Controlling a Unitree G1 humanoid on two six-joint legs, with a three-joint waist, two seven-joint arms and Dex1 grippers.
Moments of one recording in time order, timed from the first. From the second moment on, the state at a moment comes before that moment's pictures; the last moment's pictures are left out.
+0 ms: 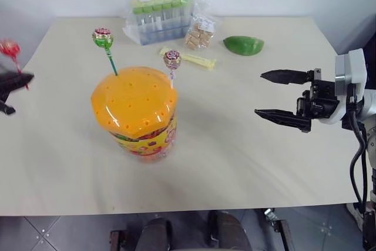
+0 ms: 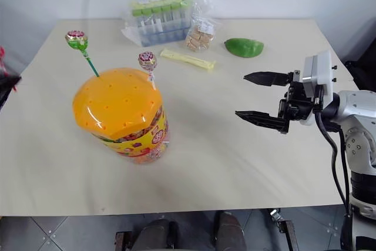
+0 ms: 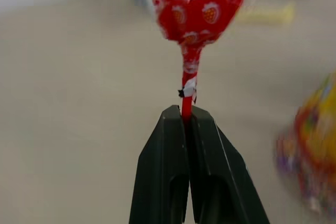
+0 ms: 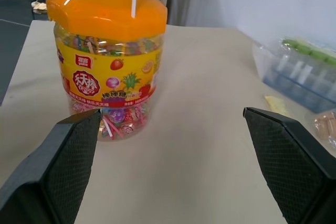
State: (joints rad) left arm -0.22 1.22 0.71 -0.03 -0.63 1.02 -0.77; right arm -0.50 -0.86 -0.23 -0.18 0.73 0.42 1.24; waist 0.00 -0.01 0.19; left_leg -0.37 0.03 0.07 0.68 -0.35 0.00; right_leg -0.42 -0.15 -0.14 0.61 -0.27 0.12
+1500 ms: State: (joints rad) left arm -0.65 1.13 0.39 0.04 -0.64 0.68 -1.18; right arm -0.52 -0.88 -0.23 -0.19 0.72 0.42 1.22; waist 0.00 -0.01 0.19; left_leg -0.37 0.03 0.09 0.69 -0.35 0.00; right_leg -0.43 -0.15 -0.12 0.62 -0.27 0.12
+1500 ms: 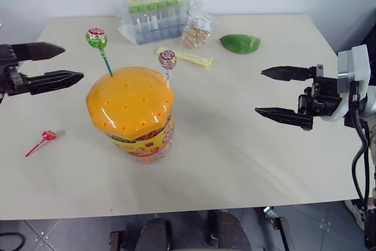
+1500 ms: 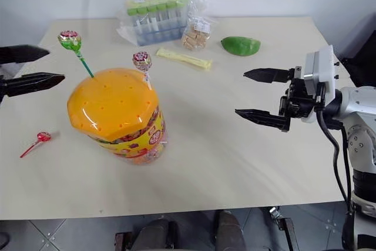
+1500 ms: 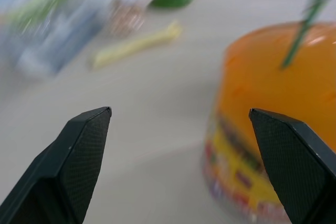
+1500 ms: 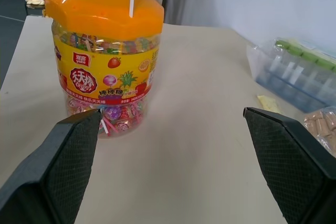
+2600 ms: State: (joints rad) left arm -0.94 0.91 0.18 0.24 -0.63 0.52 -1.41; right arm -0.49 -0.89 -0.37 -0.43 1.02 0.61 1.01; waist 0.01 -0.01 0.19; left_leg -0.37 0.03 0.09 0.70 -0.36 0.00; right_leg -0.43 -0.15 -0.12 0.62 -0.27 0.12
